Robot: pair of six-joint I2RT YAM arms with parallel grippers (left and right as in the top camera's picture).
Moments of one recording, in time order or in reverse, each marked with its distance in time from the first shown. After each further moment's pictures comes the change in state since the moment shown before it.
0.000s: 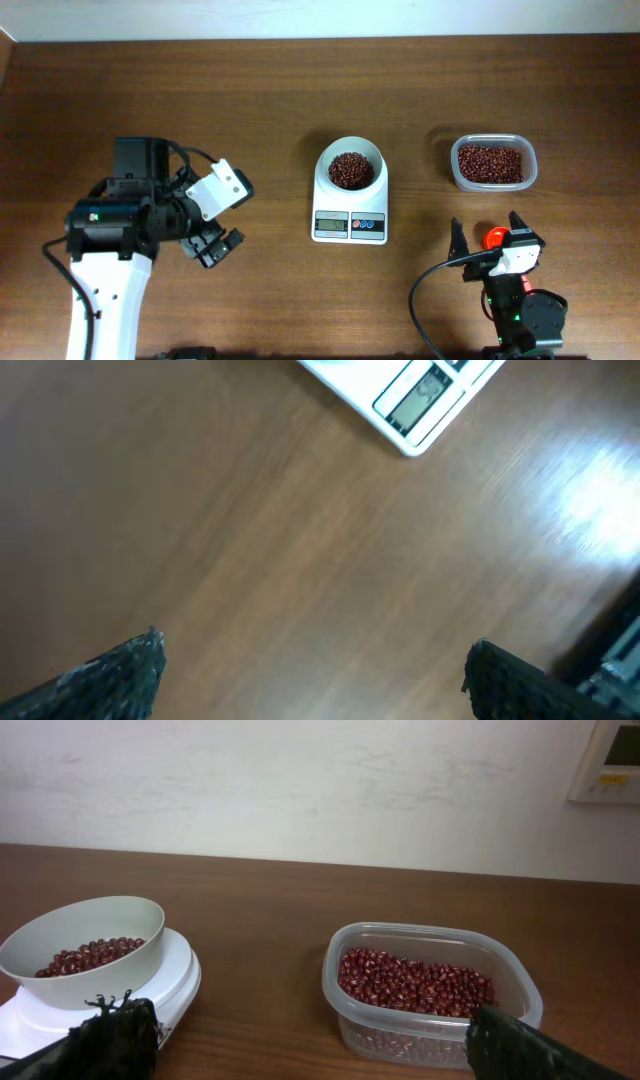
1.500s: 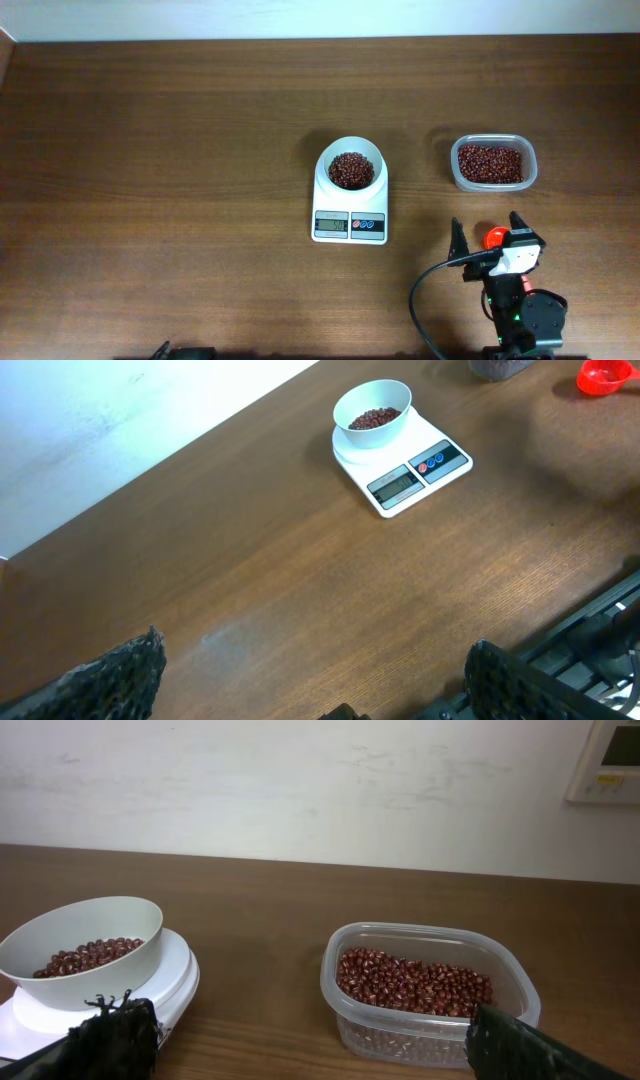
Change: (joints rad) left arm 0.000 -1.019 0.038 -0.362 -0.017 -0.344; right arm 0.000 0.000 0.000 0.000 0.005 0.000
